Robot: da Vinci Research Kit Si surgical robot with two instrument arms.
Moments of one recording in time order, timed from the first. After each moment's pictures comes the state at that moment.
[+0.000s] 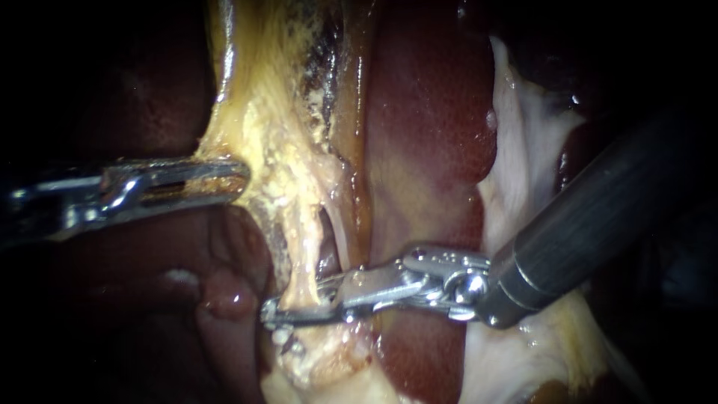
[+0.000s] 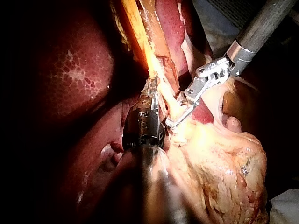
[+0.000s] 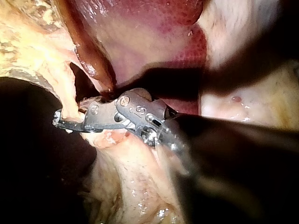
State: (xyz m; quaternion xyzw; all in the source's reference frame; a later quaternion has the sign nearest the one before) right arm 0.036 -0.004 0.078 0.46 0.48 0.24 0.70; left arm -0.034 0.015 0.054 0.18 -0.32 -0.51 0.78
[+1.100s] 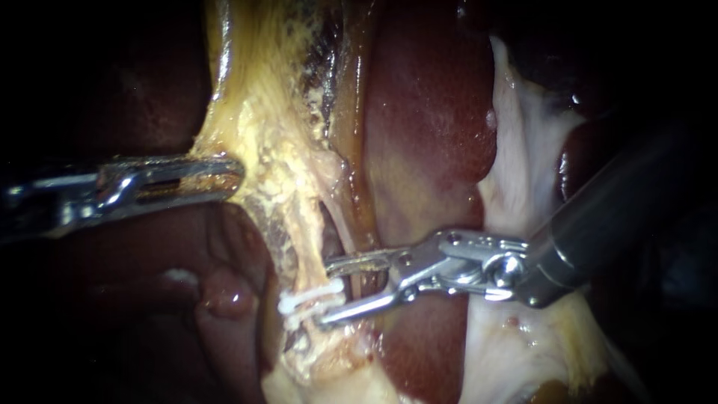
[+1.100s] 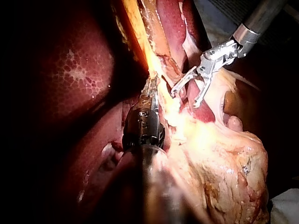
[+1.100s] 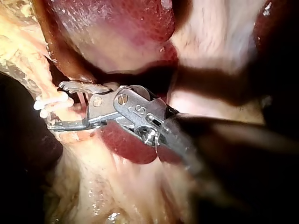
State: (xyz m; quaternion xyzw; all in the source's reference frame) right arm 0.028 0.000 0.076 0.35 0.57 0.19 0.72; left arm -0.033 0.015 0.054 0.18 -0.33 -0.51 0.78
